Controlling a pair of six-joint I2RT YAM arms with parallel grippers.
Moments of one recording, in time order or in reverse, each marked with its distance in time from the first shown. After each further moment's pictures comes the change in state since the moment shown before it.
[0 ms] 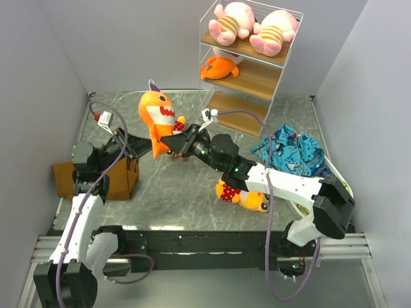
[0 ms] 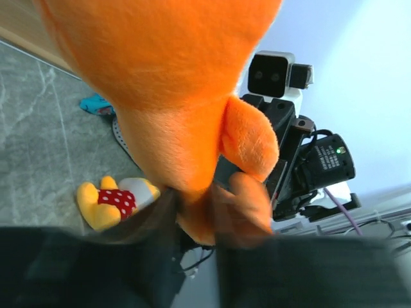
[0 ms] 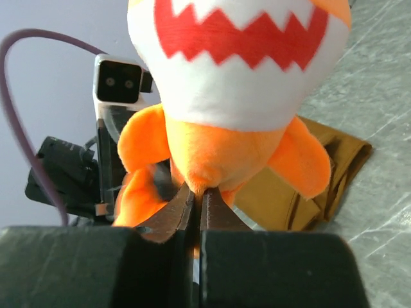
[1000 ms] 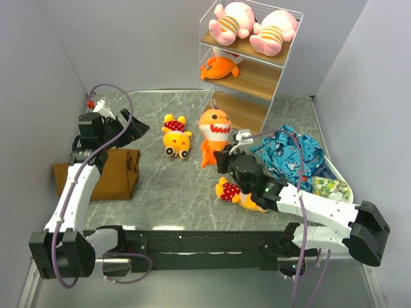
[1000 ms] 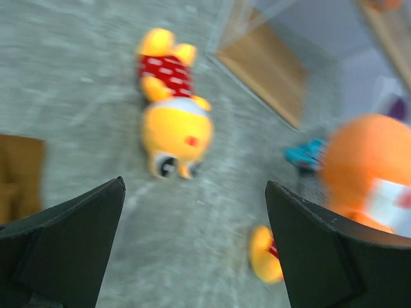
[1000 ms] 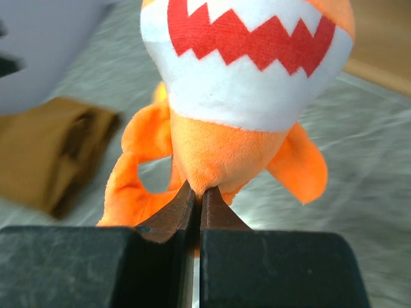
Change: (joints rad) left arm -0.010 0.231 0.347 -0.713 -0.554 0.658; right arm -0.032 -0.373 -0.383 -0.277 0.406 -0.460
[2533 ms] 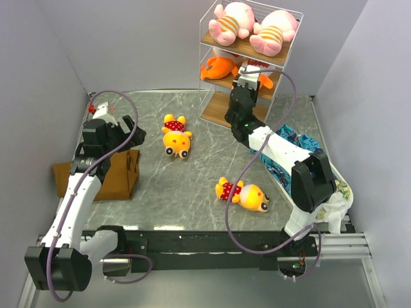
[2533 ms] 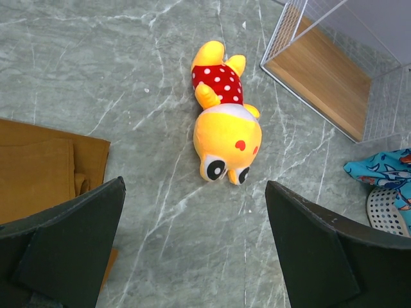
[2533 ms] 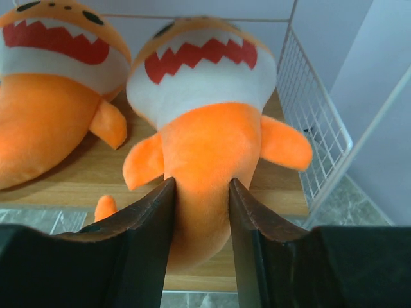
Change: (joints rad) left arm -0.073 -0.079 -0.043 -0.045 -0.277 0.129; right arm -0.402 0.641 0.702 0.235 0.475 -0.538
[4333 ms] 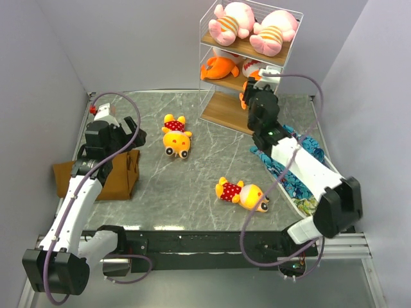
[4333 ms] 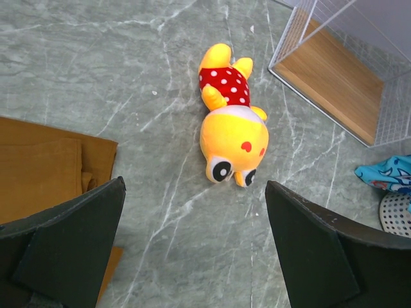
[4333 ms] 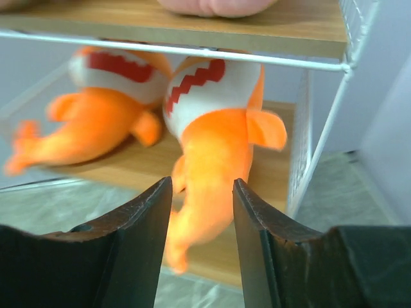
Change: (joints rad) left arm -0.046 -0.026 -0.012 0.000 -0.079 0.010; right arm -0.064 -0.255 -0.149 -0.087 -0.290 0.057
